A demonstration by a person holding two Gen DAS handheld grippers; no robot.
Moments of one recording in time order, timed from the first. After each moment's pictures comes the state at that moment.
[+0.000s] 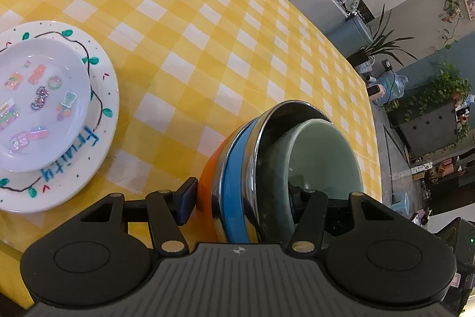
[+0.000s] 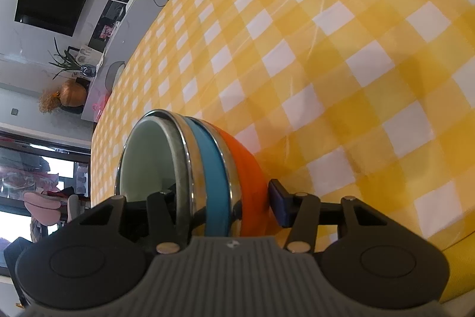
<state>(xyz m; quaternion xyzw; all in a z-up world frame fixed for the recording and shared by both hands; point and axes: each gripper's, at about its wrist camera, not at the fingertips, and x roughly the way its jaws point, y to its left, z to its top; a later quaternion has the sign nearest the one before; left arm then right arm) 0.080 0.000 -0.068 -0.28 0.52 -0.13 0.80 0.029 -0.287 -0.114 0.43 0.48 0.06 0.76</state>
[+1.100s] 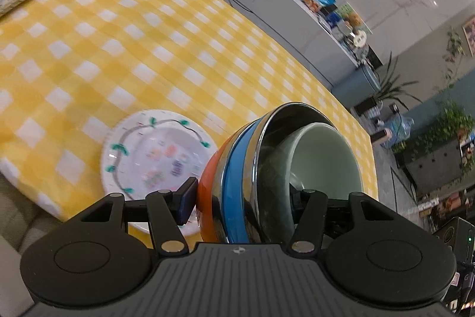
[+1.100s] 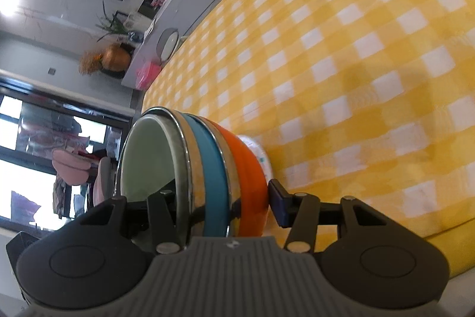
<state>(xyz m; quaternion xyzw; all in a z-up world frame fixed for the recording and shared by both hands) 0.044 0.119 0.003 -0.29 0.46 -0.07 0.83 0.034 -0.165 -0.053 0.40 0.48 0.16 0.77</state>
